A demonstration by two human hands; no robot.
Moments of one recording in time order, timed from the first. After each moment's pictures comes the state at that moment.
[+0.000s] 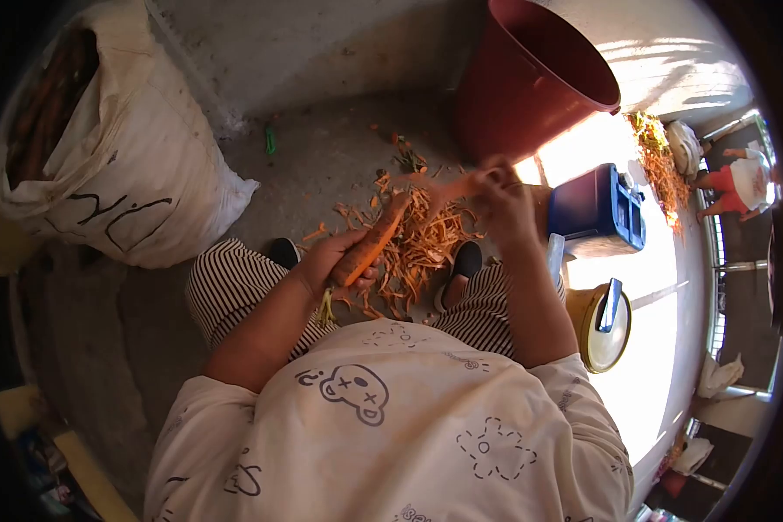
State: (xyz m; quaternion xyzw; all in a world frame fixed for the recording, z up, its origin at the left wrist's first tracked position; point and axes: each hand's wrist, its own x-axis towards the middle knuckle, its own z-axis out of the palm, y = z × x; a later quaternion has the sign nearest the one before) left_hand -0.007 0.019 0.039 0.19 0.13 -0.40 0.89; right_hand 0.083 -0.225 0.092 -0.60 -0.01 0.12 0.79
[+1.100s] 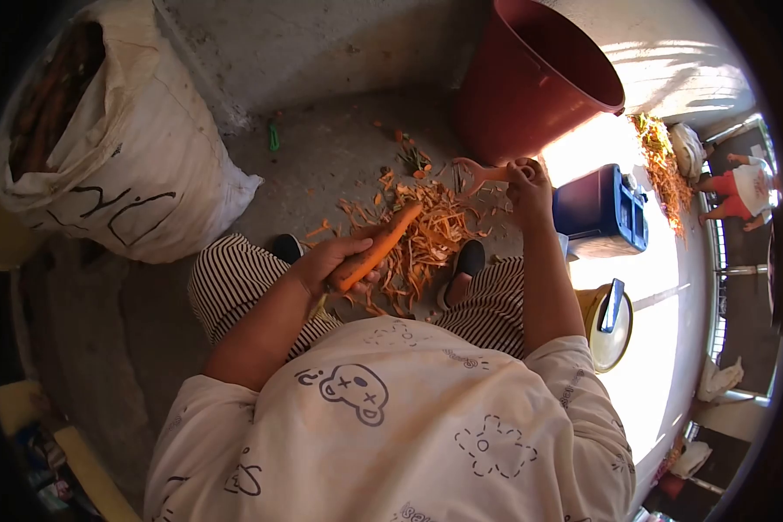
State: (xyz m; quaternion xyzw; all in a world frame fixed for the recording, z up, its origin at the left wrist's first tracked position) left_hand -0.014 0.027 0.045 0.26 0.10 -0.43 0.86; right_hand 0.128 -0.273 0.040 -0.68 0.06 0.04 0.73
